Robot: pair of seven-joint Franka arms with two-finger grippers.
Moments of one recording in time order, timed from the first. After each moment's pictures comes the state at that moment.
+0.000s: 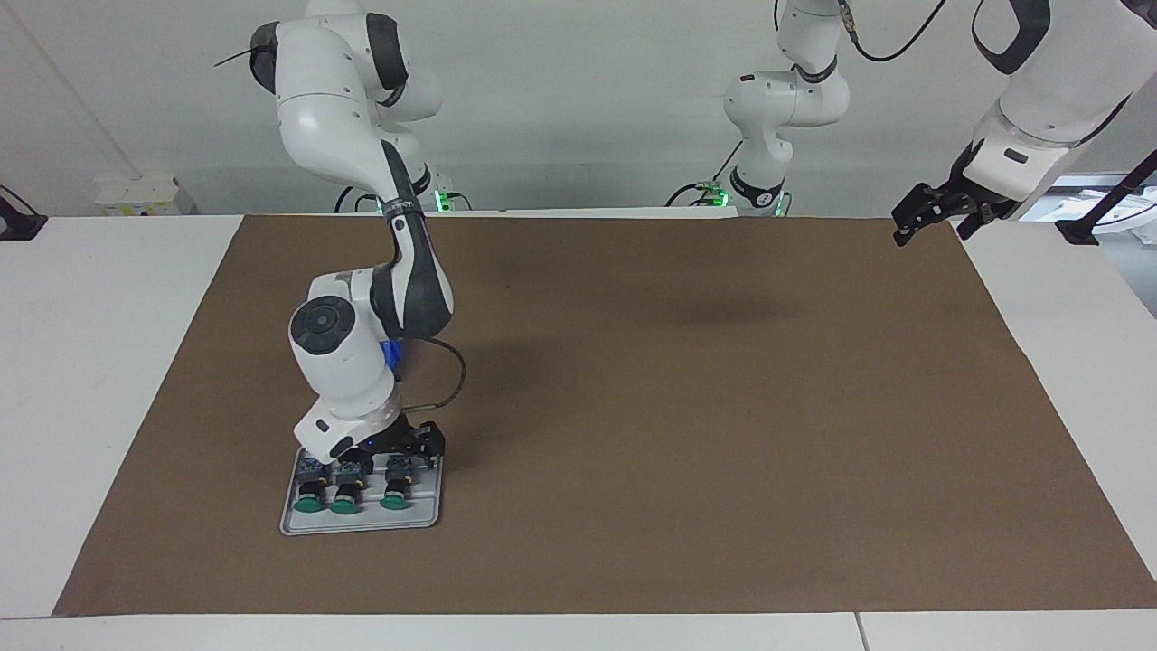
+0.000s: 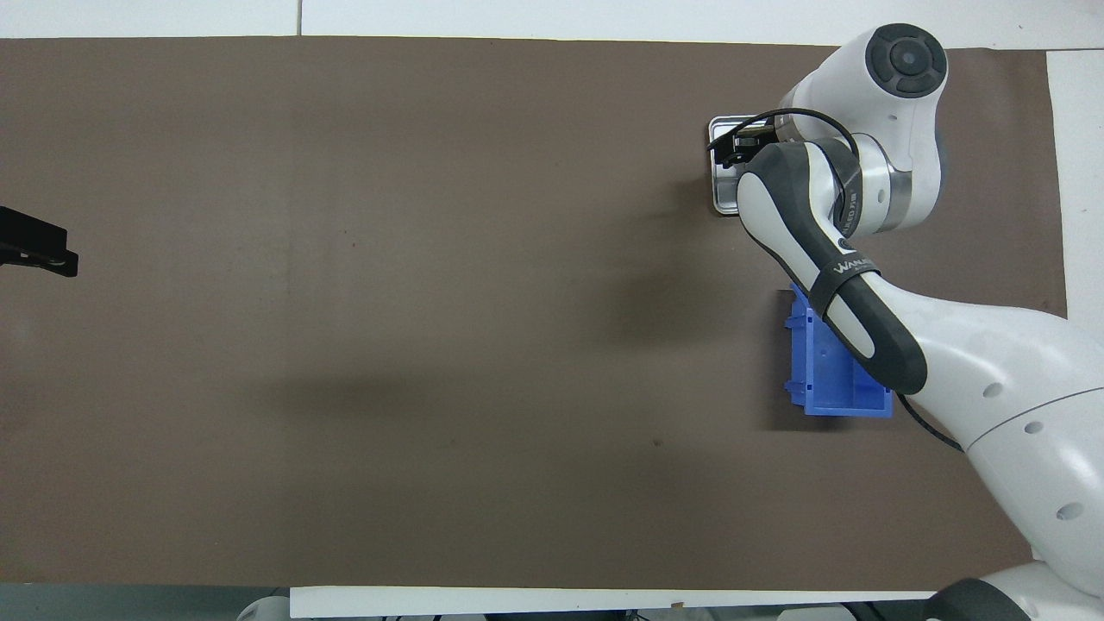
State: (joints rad) left arm -0.11 -0.04 0.05 -1.61 0.03 1.46 -0.04; right arm 0.13 0.58 0.02 -1.54 -0.01 2.23 0.11
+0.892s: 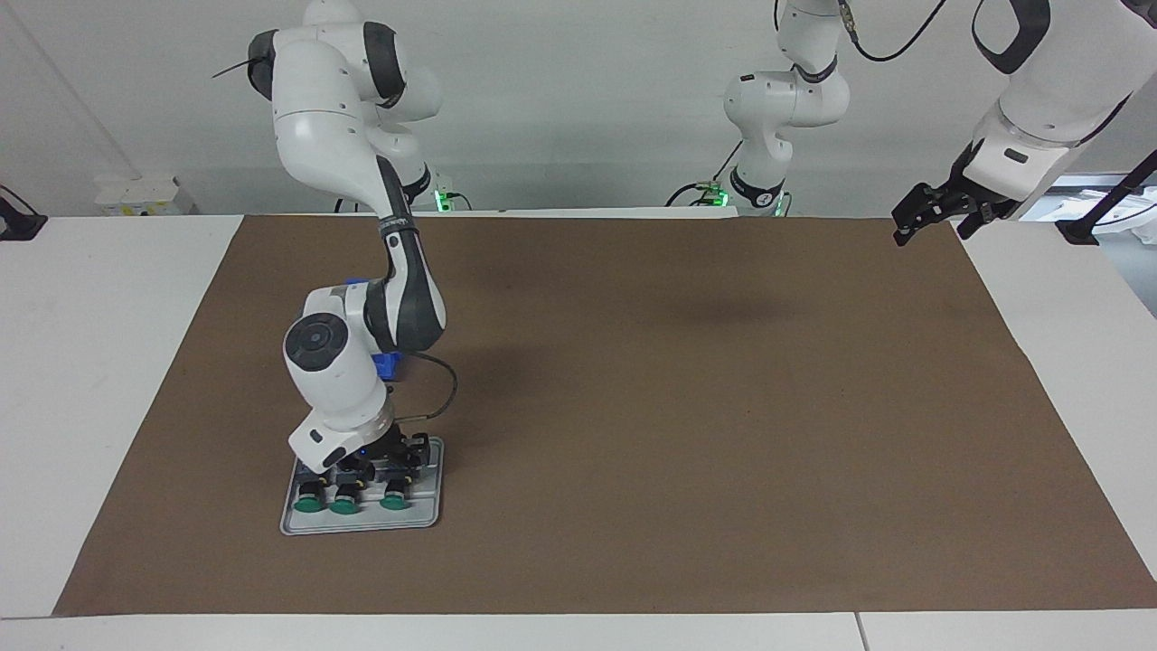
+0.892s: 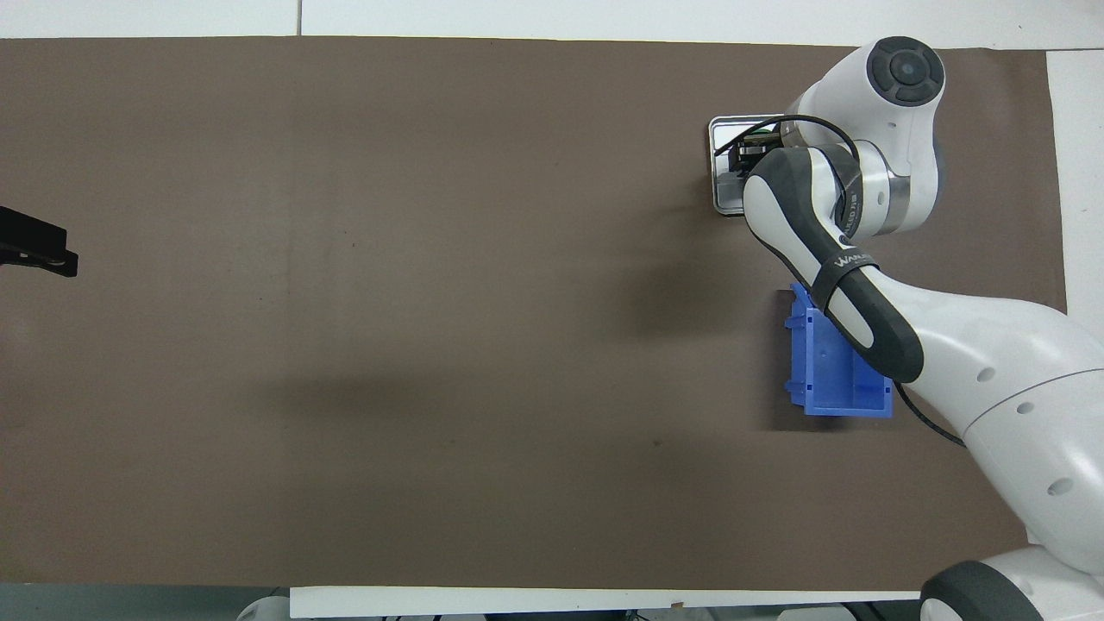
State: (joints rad) left arm -0.11 -0.04 0.05 -1.61 0.03 1.46 -0.04; right arm 0.11 0.61 0.02 -1.56 -0.02 2.25 0.10
